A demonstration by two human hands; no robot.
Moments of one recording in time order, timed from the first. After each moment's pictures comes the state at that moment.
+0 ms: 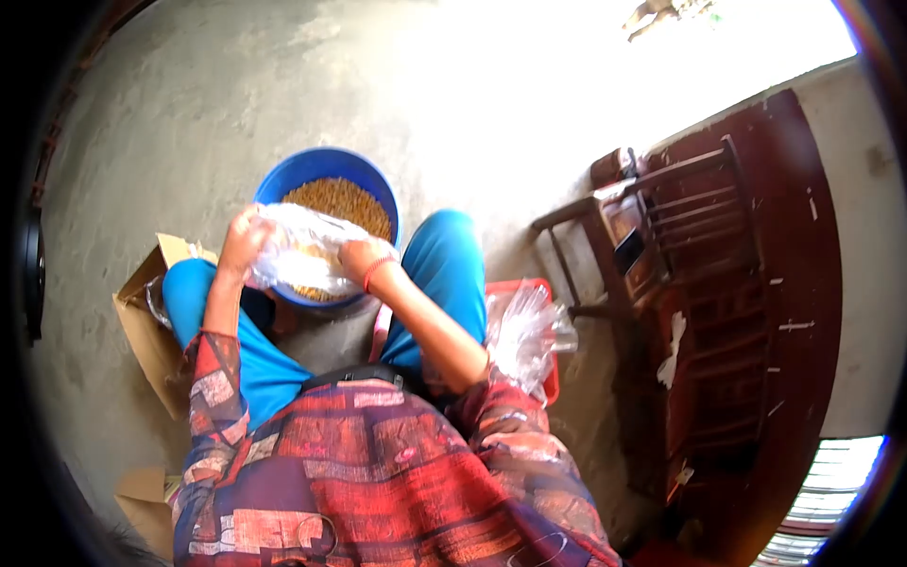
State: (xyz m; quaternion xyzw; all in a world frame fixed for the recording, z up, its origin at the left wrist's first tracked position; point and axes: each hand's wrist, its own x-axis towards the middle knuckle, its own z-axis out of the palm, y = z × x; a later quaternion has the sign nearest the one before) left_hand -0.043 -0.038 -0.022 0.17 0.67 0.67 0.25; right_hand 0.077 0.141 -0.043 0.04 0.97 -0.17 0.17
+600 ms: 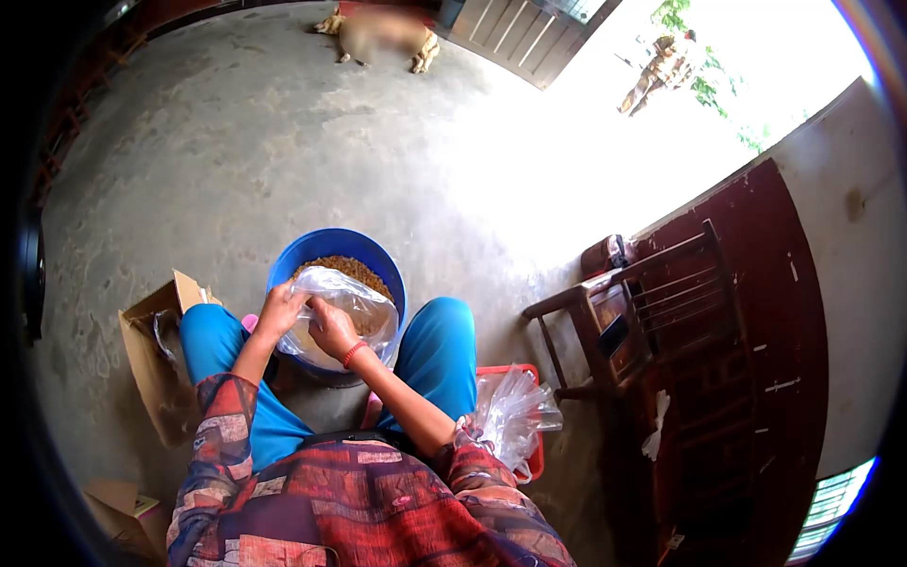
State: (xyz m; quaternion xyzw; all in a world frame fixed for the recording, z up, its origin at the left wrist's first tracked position) left_hand -0.033 -0.024 -0.033 0.22 0.80 0.52 0.21; right_hand 0.049 0.093 -0.059 -0.02 0.87 -0.47 -0.13
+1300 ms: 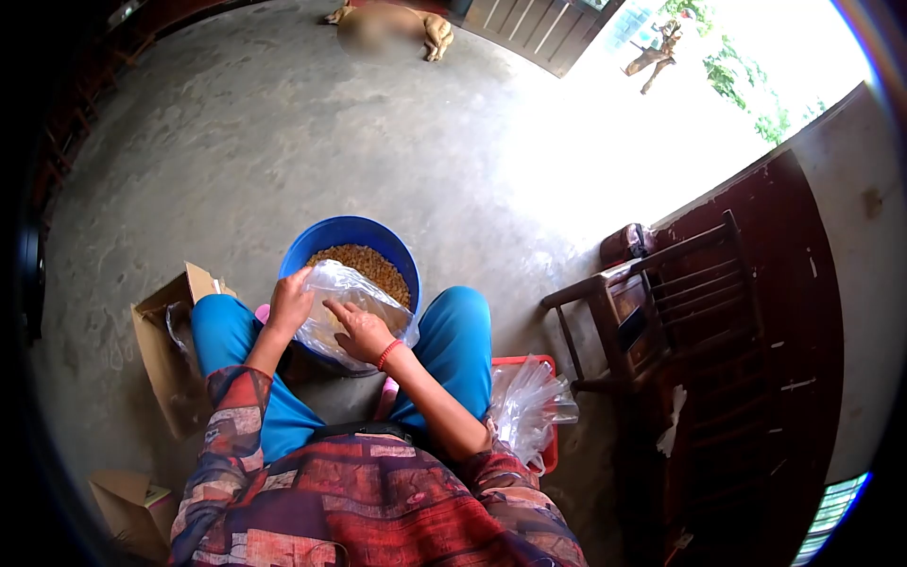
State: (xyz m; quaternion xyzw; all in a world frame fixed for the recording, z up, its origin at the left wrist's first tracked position) left_hand -0.027 -0.024 -0.034 0.25 0.86 0.45 0.04; right_hand 0.082 0.112 -0.034 -0.08 0.93 -0.37 -0.02
